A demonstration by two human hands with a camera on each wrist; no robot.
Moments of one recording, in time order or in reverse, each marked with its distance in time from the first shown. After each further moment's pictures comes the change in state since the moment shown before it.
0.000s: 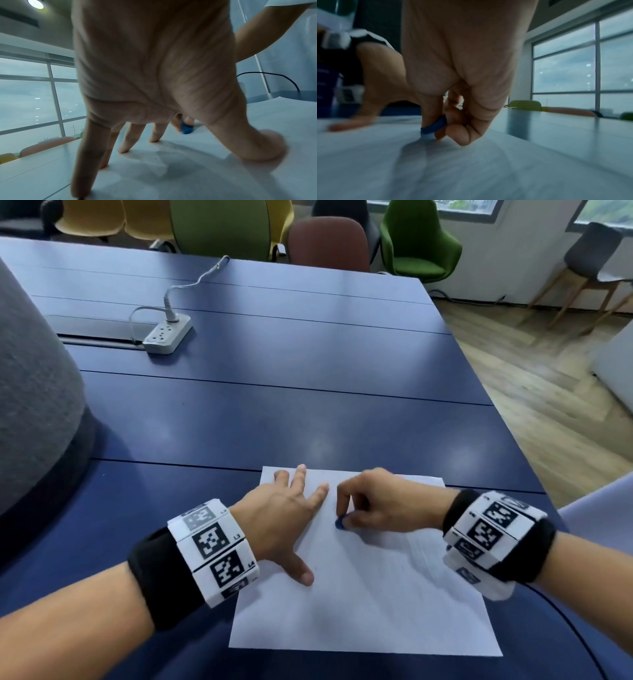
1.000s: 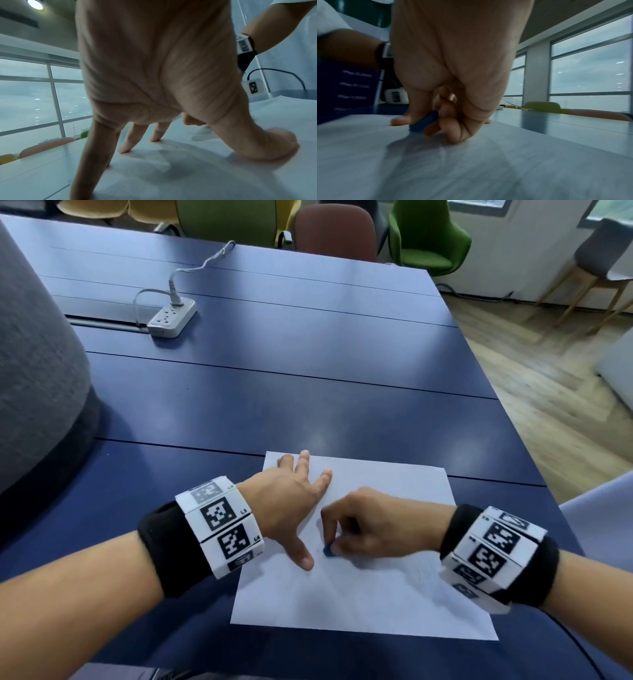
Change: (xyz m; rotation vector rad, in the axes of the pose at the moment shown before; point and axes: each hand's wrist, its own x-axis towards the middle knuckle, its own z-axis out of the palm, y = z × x) left_hand 0.004 0.001 -0.001 0.005 -0.043 0.008; right_hand -0.020 -0.028 0.023 0.106 -0.133 -0.140
